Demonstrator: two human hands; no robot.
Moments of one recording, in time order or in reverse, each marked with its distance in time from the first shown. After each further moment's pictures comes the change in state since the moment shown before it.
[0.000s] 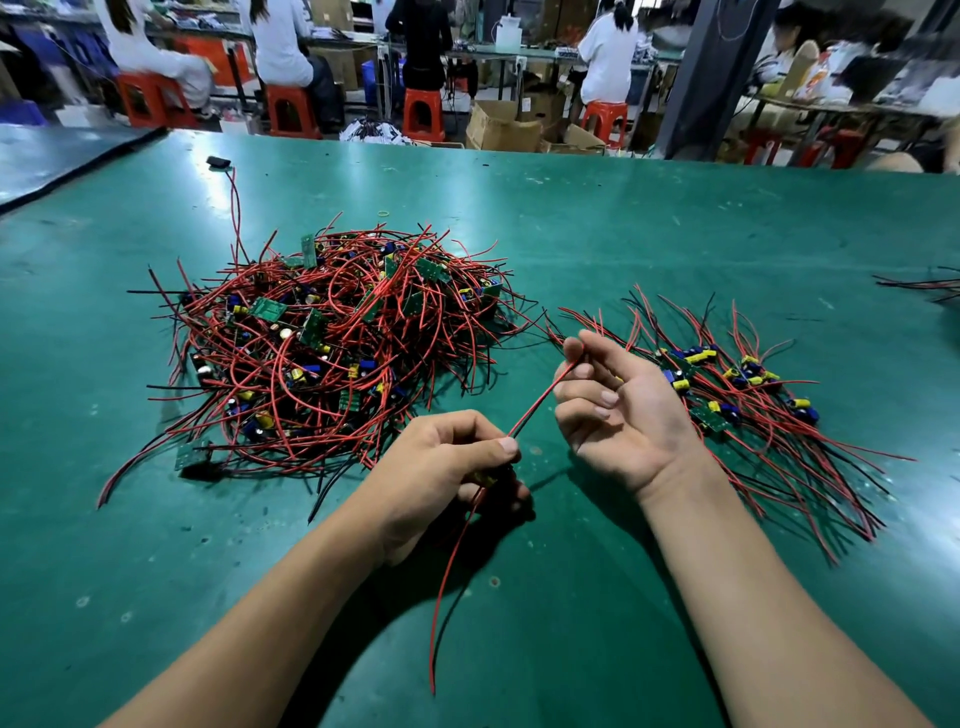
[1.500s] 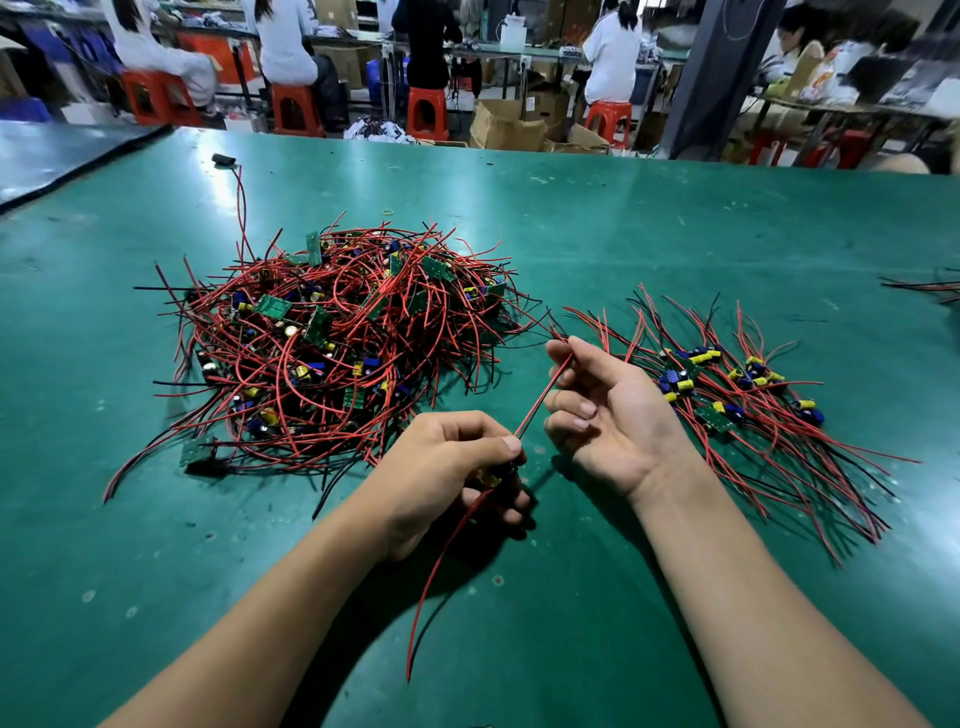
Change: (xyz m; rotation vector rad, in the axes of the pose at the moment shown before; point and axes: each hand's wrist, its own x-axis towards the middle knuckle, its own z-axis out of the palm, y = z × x) left_hand -0.001 0.001 -0.003 0.007 -0.016 -0.044; right_hand 0.009 0.012 -0.004 -0.188 0.092 -0.096
